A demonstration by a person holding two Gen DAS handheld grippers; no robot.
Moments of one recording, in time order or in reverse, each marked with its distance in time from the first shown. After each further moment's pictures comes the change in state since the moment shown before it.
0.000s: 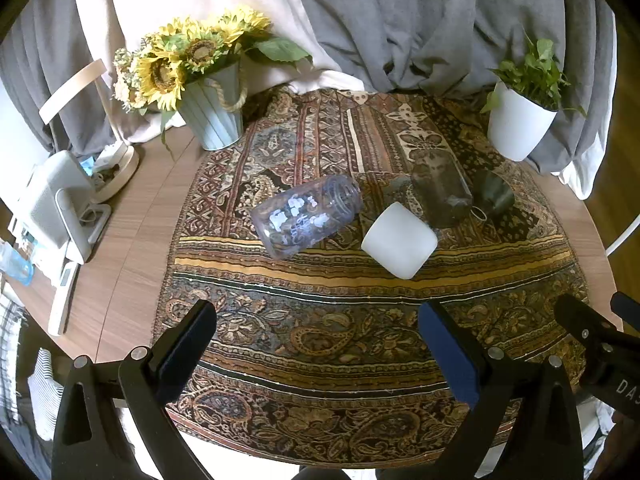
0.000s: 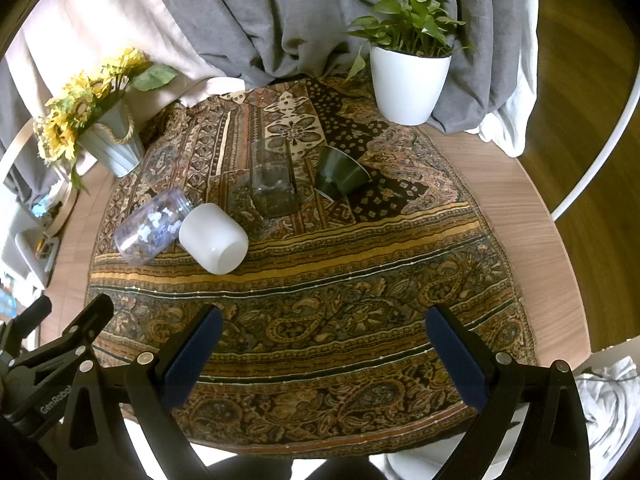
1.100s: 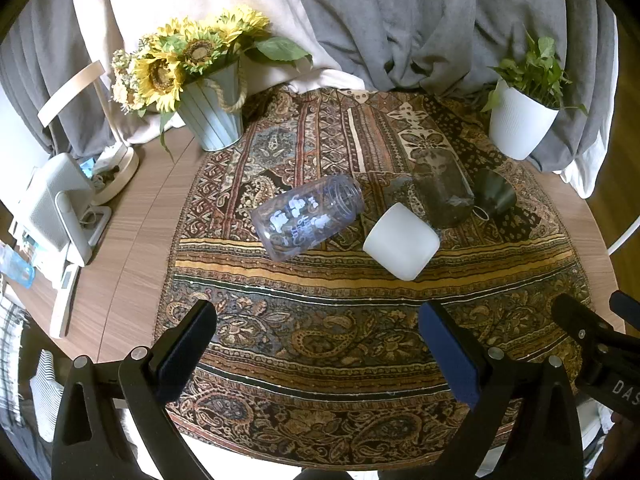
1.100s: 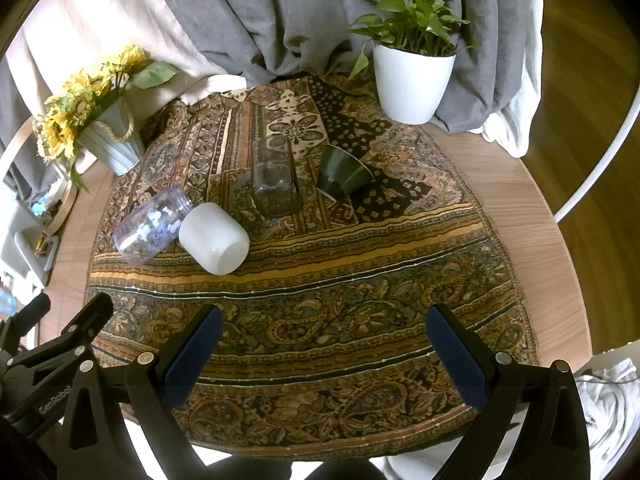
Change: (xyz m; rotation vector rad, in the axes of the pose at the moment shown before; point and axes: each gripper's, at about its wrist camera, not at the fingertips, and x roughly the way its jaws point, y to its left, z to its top) left arm 0.001 0.001 0.002 0.012 0.004 -0.005; right arm 0.005 0.002 0.001 -0.003 0.004 -0.002
